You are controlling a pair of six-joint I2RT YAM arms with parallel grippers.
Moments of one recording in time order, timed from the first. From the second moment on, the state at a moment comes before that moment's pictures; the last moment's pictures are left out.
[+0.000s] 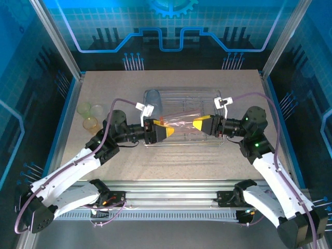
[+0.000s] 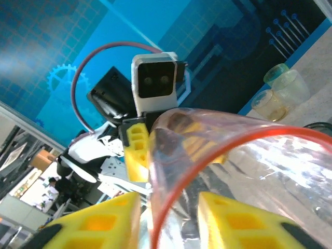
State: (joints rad) left arm -0.64 0.98 0.79 0.08 0.63 -0.72; right arm 0.29 0.86 0.76 0.12 -1.09 0.87
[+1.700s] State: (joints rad) left arm -0.65 1.07 1.20 -0.75 0.06 -0.48; right arm 0.24 1.30 0.87 -0.76 0.14 0.24
